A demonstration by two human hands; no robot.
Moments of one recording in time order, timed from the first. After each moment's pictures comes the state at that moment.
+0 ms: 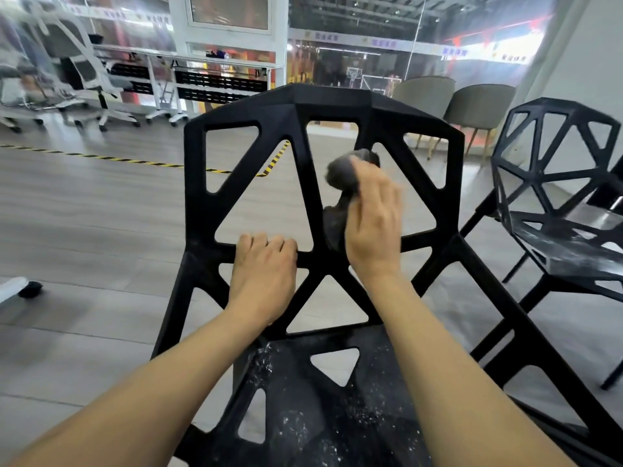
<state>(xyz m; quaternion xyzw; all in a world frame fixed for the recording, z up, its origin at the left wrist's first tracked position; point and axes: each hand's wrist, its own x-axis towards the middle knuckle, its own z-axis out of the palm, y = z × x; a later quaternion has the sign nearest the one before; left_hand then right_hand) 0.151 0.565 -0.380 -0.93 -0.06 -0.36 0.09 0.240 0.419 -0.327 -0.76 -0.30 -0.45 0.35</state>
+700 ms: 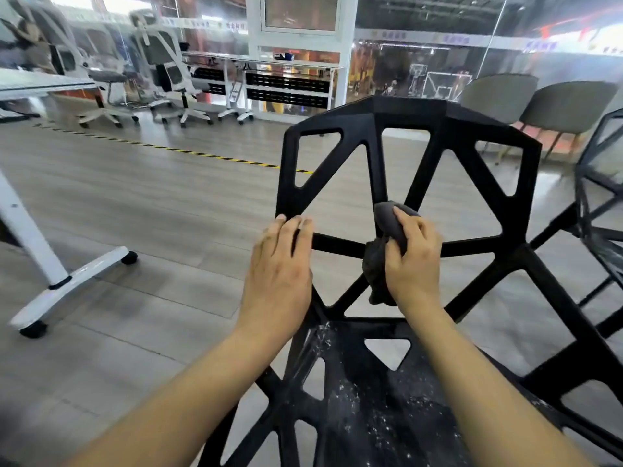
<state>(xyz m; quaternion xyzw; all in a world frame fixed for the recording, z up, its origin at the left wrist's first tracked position) 0.035 0.584 -0.347 -0.92 -0.11 -0.36 -0.05 0.190 0.430 -0.361 -0.81 -0.27 -0.30 0.44</state>
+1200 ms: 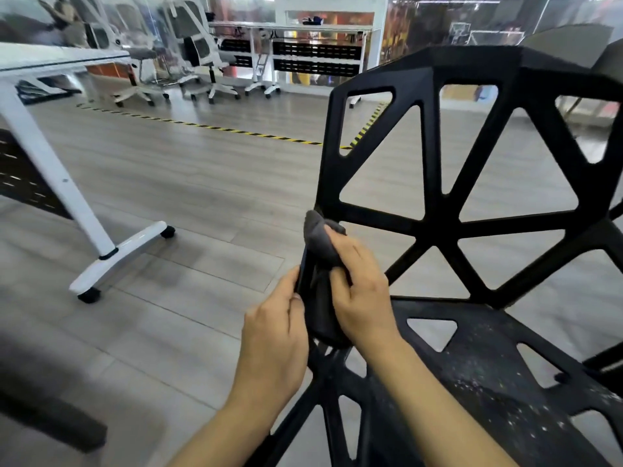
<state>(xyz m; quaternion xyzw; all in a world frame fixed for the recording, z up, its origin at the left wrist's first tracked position) -0.061 0.566 -0.364 -0.81 -0.25 -0.31 -0.42 0.074 0.508 -0.400 -0.76 -0.42 -0.17 0.47</state>
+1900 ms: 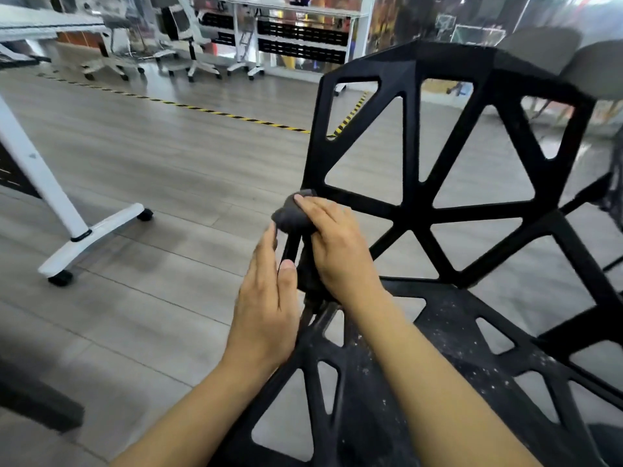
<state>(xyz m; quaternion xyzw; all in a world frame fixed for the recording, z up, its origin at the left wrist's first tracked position) -0.054 0.565 -0.373 -0.81 -0.20 -0.34 -0.44 0.087 0.511 -0.367 -0.77 -0.47 -0.19 0.39</state>
